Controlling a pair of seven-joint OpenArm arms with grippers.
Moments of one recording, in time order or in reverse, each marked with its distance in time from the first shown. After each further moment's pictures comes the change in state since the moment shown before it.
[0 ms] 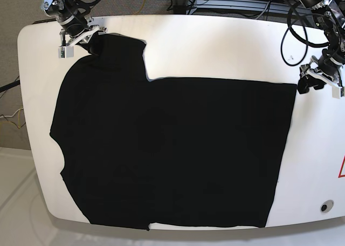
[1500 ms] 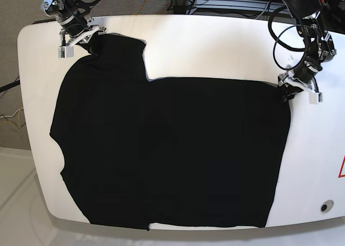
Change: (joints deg) left arm -3.9 1.7 11.6 -16.8 -4.0 -1.2 -13.7; right arm 0.0 0.0 0.0 0.0 0.0 0.0 0.0
